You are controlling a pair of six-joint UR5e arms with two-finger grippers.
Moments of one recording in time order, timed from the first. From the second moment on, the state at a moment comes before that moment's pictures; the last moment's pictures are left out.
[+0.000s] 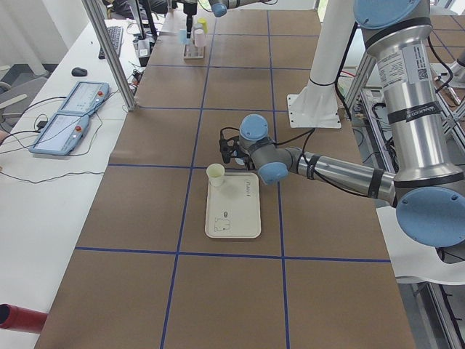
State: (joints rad) left arm -0.98 -1.35 -2.01 -2.38 -2.37 -1.38; right arm 1.15 -1.03 1.48 -1.31 2.28 0.66
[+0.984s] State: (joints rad) left arm -0.81 -2.04 -1.87 -2.41 -2.20 -2.04; right arm 1.02 -1.02 1.63 -0.63 2.27 1.67
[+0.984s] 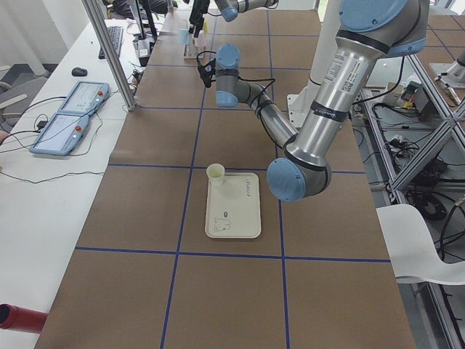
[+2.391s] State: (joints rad) left arm -0.70 -2.08 -1.69 -3.34 -1.81 -2.76; right arm 0.78 -1.00 1.65 0.17 1.91 2.18
